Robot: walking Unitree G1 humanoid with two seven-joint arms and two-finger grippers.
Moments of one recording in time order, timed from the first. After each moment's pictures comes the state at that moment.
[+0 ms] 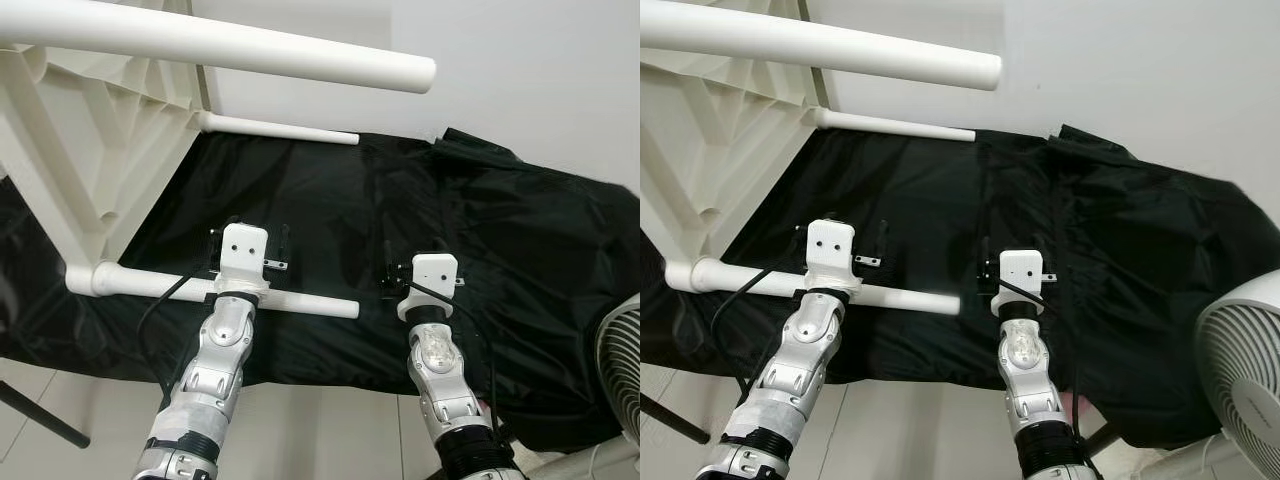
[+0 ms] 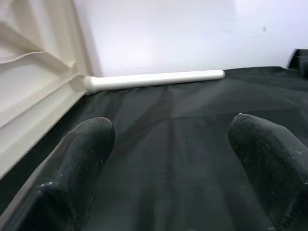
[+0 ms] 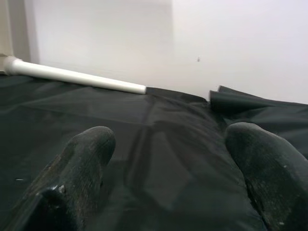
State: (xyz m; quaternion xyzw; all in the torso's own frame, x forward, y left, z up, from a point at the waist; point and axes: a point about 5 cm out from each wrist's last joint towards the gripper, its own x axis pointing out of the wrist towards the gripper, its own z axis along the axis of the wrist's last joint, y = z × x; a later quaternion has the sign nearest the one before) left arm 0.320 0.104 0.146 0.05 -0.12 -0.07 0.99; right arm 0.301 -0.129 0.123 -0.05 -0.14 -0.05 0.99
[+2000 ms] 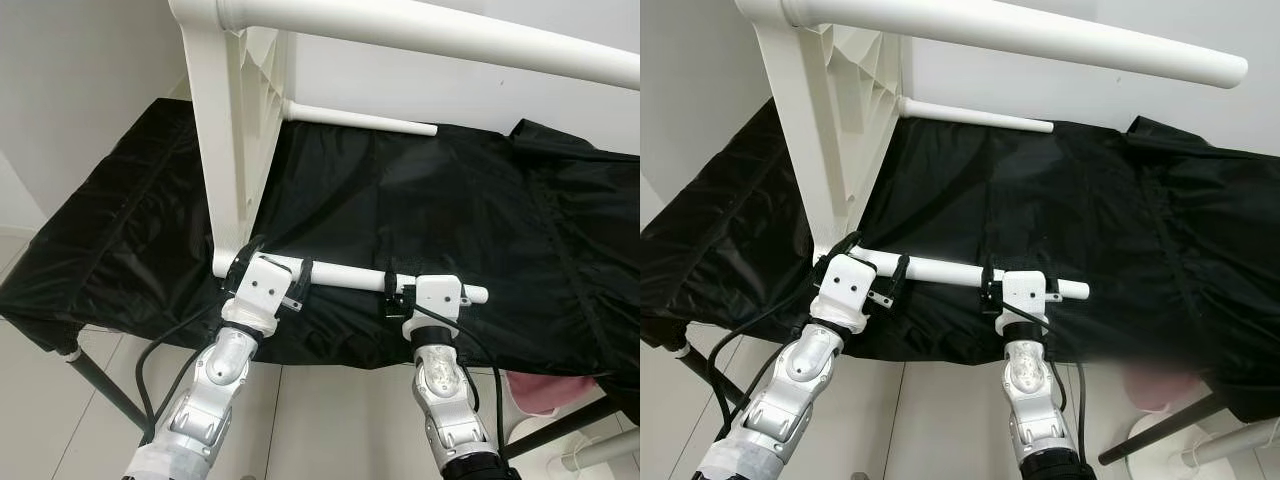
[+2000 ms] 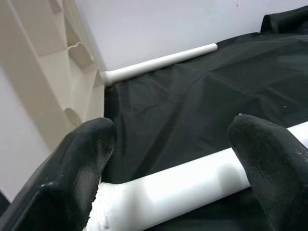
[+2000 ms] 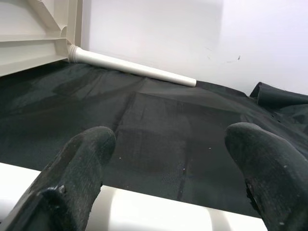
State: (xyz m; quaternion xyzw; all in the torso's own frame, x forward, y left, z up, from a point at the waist) left arm 0.282 0.085 0.134 0.13 -0.14 -0.18 0.96; right arm 0.282 -0.136 0.113 -0.07 -0.14 -0.06 0.99
